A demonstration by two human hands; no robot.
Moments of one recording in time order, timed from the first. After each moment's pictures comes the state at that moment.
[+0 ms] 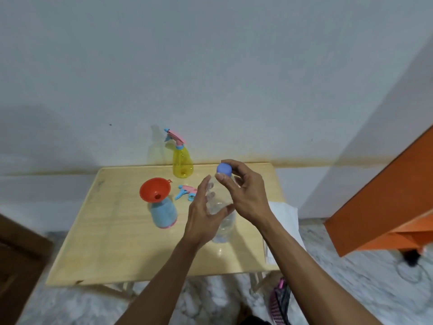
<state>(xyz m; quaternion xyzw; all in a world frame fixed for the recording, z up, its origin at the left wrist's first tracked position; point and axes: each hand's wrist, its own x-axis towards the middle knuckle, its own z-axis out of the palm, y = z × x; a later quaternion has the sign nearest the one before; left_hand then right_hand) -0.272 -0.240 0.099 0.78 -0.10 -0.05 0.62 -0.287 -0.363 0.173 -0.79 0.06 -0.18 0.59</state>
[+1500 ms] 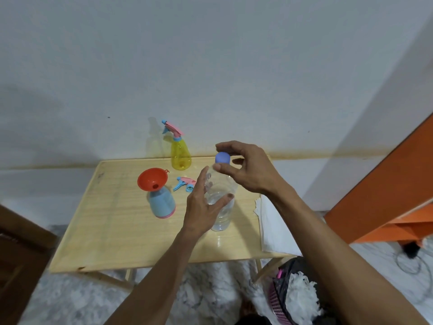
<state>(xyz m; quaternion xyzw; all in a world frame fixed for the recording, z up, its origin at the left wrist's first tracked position) -0.283 -0.246 0.094 0.80 -0.10 -0.03 0.60 -0.286 -0.401 0.204 -0.88 -0.06 -0.11 0.46</state>
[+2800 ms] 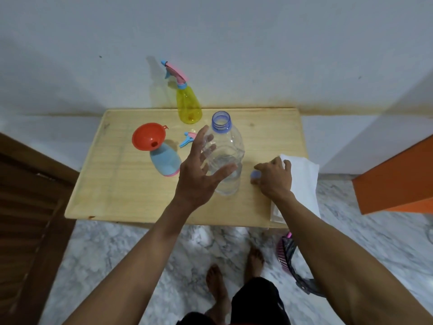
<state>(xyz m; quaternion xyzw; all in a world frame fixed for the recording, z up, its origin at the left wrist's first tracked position) -0.281 -0.250 0.092 0.77 -0.08 -0.03 0.63 -0.271 -0.466 -0.019 -0.99 0.09 0.09 0.10</state>
